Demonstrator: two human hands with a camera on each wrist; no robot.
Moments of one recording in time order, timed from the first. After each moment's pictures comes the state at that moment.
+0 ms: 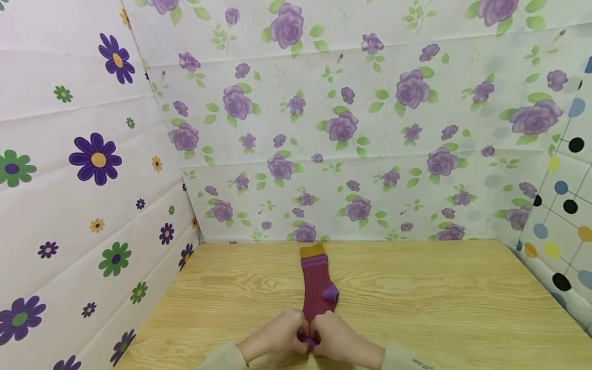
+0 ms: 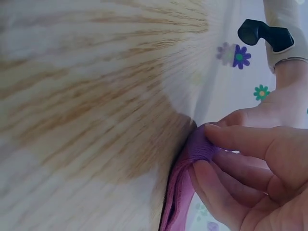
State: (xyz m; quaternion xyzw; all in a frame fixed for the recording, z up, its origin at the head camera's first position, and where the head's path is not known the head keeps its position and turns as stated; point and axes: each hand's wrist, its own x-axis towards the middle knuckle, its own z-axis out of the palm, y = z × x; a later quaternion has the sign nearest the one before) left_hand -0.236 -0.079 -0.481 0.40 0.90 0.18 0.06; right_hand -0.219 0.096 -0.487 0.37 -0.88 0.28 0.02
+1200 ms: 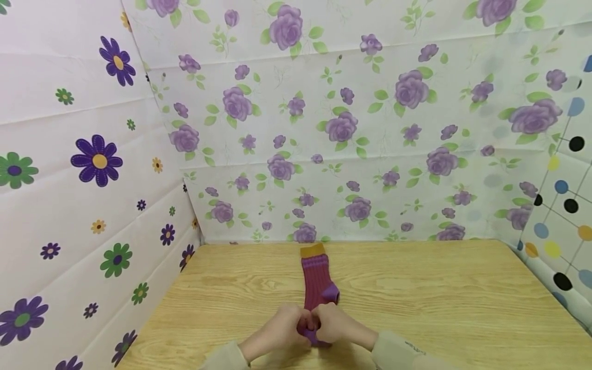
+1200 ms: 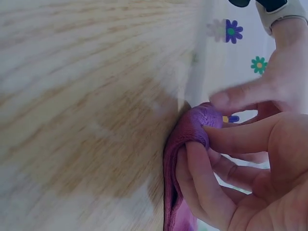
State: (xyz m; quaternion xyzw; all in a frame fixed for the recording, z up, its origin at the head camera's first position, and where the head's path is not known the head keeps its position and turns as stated) left_hand -0.232 -0.076 -0.476 0.33 0.91 0.25 0.03; right_hand -0.244 0.101 -0.488 0.34 -0.88 0.33 -0.06
